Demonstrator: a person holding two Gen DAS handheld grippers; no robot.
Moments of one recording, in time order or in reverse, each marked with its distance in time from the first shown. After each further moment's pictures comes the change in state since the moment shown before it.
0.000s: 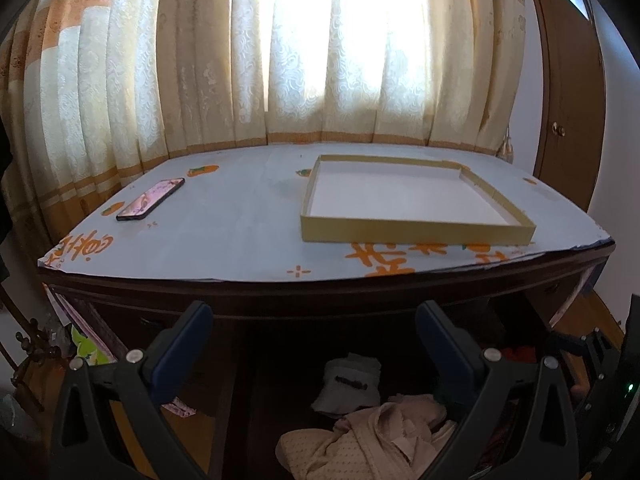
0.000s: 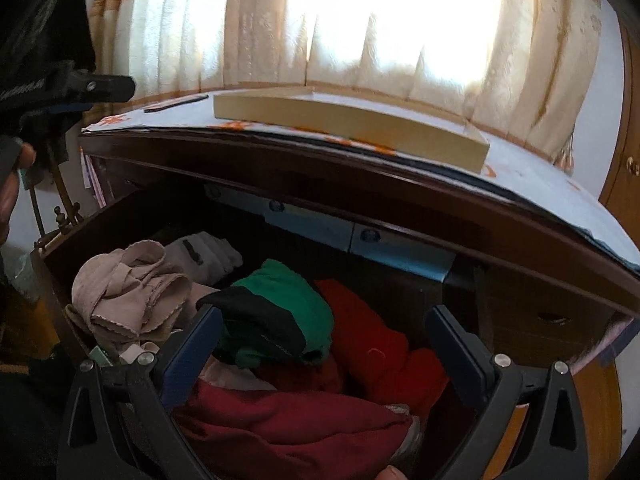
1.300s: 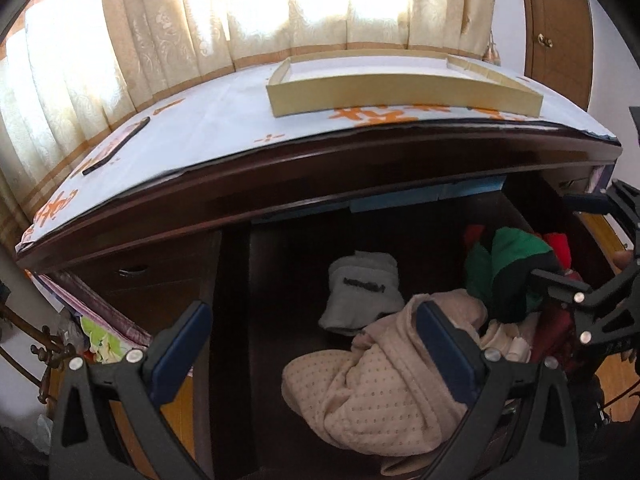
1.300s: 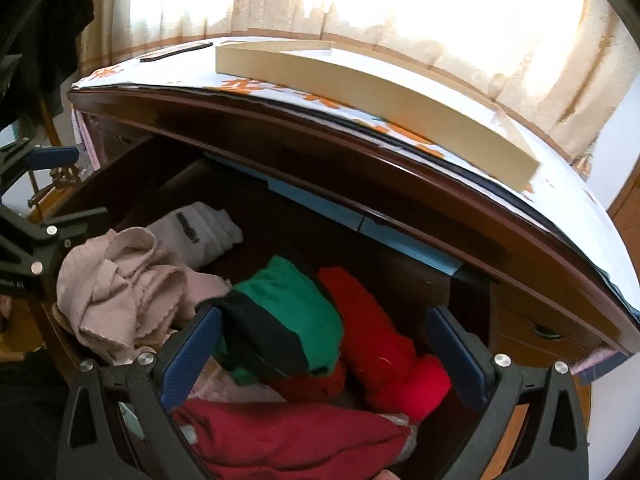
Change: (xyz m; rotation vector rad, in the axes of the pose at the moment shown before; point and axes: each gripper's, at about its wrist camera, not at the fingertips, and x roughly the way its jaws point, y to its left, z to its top) left arm 0.041 -0.006 -0.060 0.161 0.242 -0.010; right arm 0.029 0.020 0.025 -0.105 0.232 0.001
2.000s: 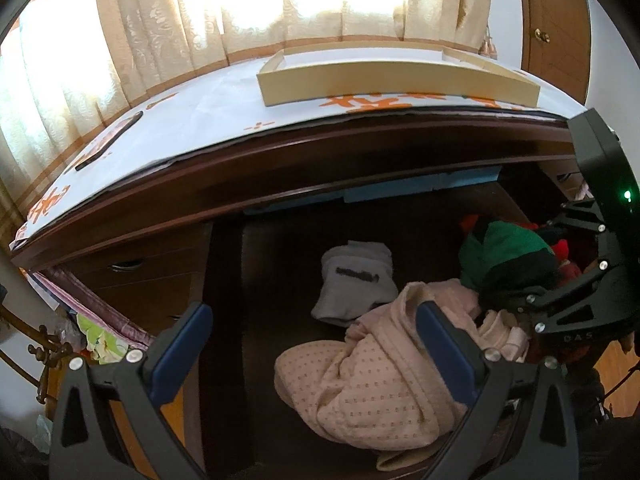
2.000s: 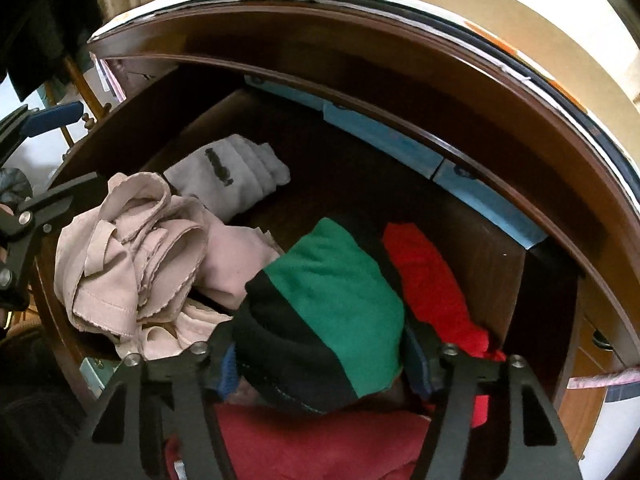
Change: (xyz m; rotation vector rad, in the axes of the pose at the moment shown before) left arm 0.004 -0.005 -0.004 0.009 0.018 -0.017; right arm 0.046 0.015 0.000 -0.063 0.237 0.194
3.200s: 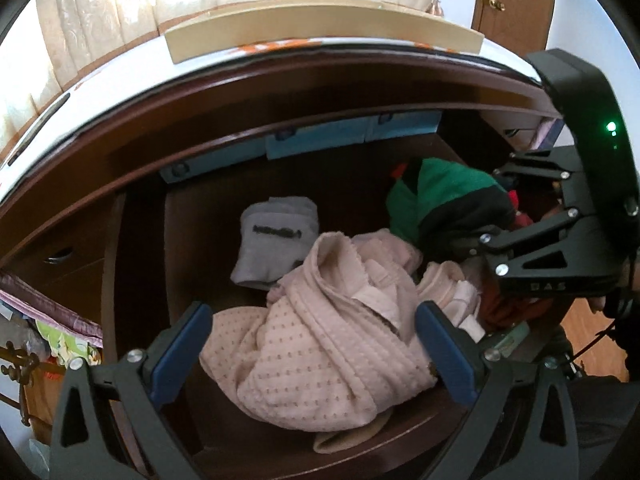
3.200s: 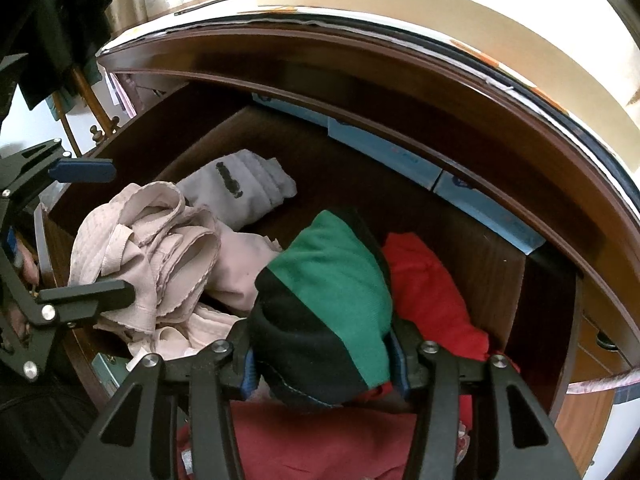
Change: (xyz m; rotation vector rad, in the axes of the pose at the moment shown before) left arm 0.020 -0.028 -0.011 0.080 0.148 -0.216; right arm -0.016 -0.005 -0.006 0.005 -0.049 0.022
